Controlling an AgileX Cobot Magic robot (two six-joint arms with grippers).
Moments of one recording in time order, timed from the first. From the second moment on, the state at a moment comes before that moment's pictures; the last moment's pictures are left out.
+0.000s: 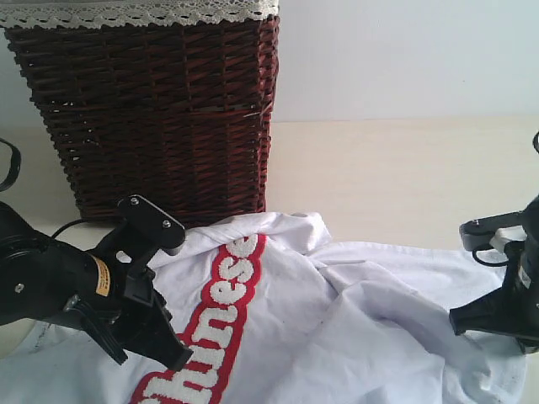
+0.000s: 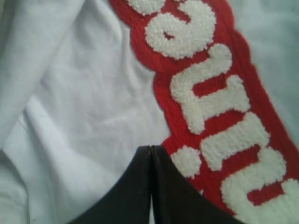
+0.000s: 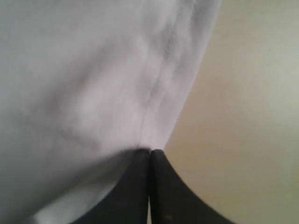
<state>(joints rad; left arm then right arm) -0.69 1.66 -0.66 0.07 0.21 -0.03 0.27 1.69 -0.64 -0.44 0.64 0.63</state>
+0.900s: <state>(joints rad) -0.69 1.66 -0.66 0.07 0.21 -0.03 -0.03 1.89 -1.02 0.16 0.64 -0.04</state>
